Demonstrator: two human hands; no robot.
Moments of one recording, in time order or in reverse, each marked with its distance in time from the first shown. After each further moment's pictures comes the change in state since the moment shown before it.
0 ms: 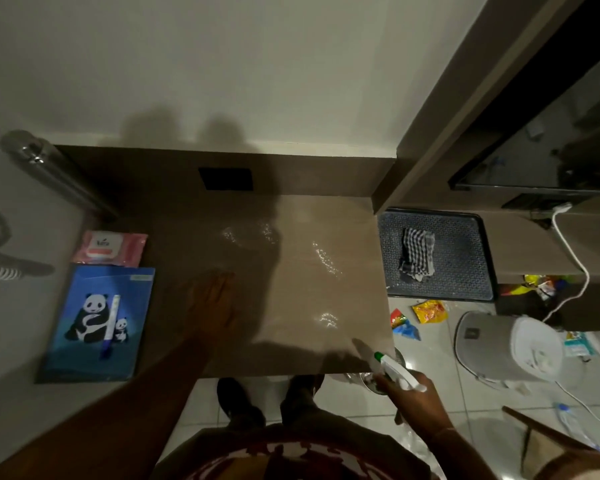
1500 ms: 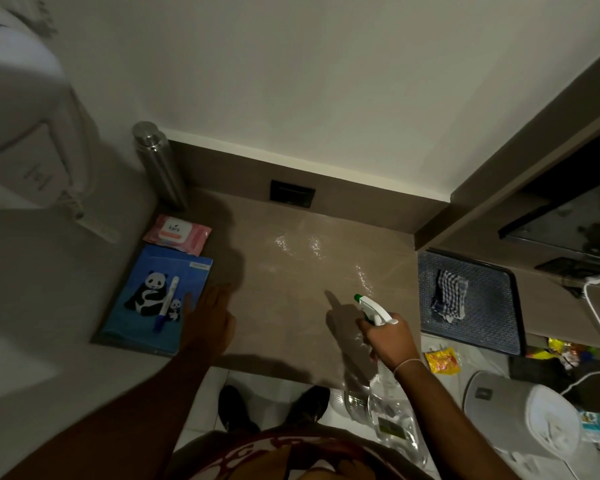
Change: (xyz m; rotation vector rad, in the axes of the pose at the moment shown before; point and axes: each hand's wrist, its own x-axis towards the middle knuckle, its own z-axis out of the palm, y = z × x) left_hand -0.059 -0.083 0.000 -0.115 0.202 -0.241; right_hand 0.034 -0.152 0.099 -0.166 0.072 -0.251
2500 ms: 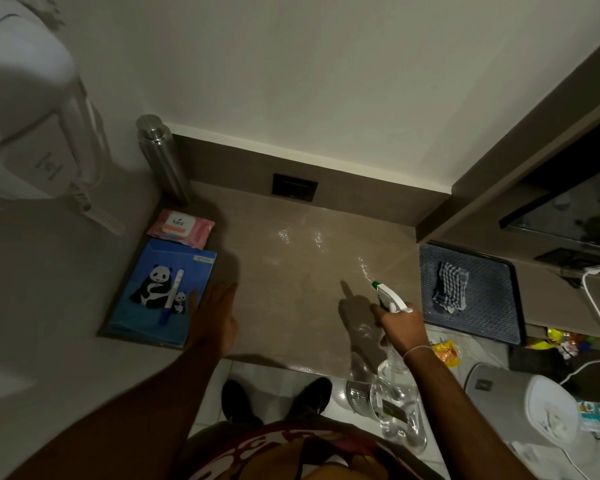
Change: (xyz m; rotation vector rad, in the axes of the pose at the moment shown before) left_hand -0.008 -0.004 0.011 -0.002 0.014 -0.008; right_hand 0.006 0.005 -0.010 0.044 0.113 0.033
